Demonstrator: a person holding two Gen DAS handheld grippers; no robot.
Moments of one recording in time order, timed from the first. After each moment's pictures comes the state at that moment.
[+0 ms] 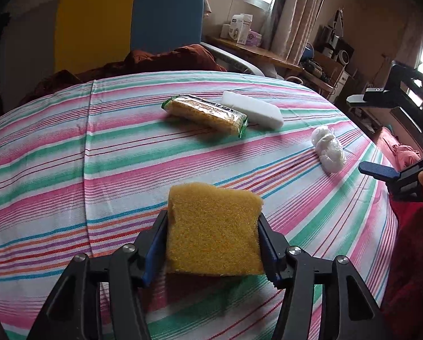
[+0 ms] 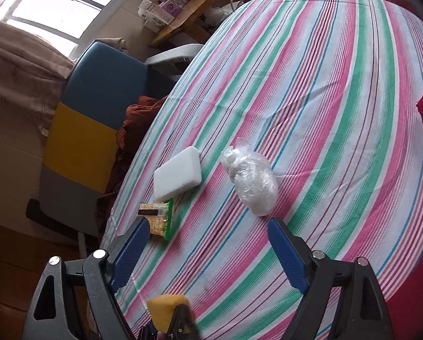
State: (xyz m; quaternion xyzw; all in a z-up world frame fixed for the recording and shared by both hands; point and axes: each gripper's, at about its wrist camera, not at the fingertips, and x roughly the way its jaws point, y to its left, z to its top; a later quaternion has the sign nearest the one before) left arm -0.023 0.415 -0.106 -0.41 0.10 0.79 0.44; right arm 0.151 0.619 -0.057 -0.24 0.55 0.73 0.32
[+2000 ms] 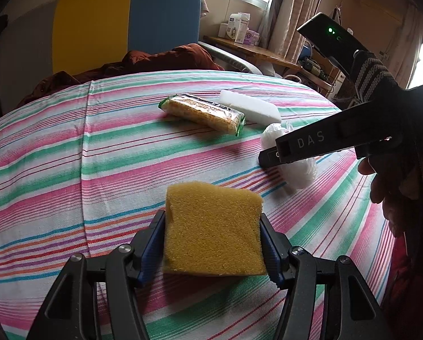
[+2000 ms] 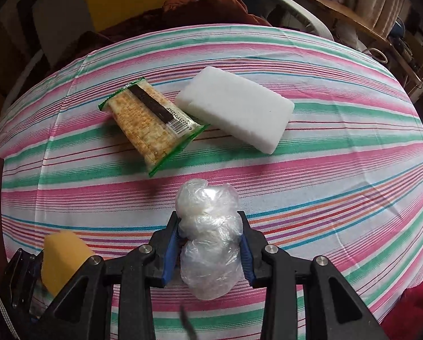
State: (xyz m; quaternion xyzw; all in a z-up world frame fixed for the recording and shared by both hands) left arm -0.020 0.416 -0.105 -0.40 0.10 0.79 0.45; right arm 0.030 0.597 -0.091 -0.56 0.19 0.78 0.22
